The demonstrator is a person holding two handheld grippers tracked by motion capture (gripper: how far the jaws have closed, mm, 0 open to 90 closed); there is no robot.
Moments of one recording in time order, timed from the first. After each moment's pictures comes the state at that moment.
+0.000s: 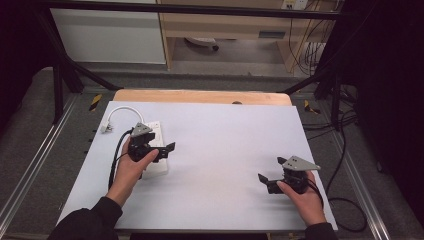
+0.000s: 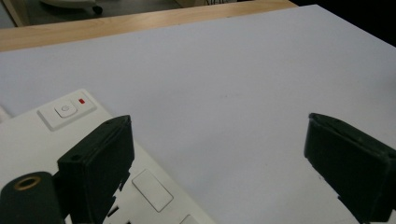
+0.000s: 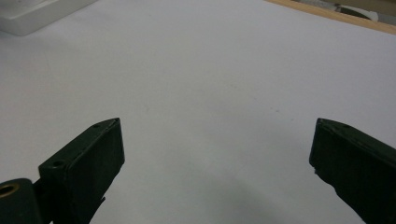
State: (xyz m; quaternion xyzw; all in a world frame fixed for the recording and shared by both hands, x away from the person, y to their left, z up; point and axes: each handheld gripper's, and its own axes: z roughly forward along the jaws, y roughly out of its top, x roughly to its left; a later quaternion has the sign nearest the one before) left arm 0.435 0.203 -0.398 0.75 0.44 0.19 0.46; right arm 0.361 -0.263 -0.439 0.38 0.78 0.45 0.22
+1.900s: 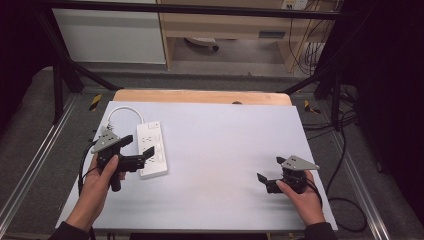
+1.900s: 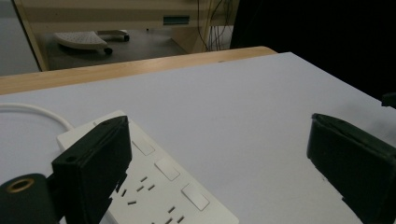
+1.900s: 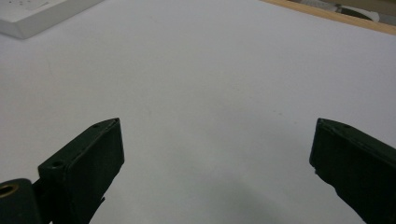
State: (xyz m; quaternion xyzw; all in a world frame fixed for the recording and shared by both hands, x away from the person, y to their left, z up) left arm 0.368 0.251 -0.356 0.71 0.42 0.22 0.53; right arm 0.362 -0.260 -0.439 0.37 0.78 0.46 0.22
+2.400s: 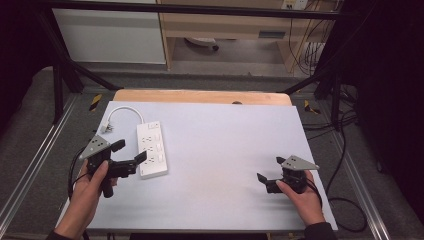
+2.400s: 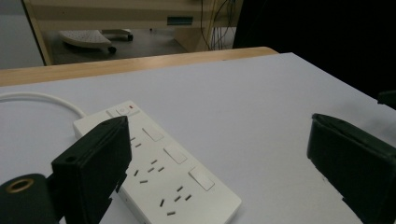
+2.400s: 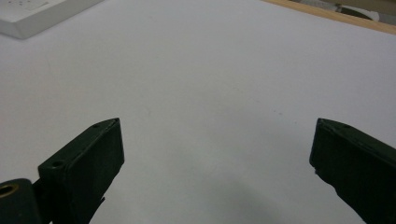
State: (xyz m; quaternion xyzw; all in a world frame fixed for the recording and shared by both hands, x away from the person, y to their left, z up) left arm 0.351 0.269 -0.357 0.70 0.43 0.22 0.53; right arm 0.362 -0.260 -0.439 0.38 0.78 0.46 0.22
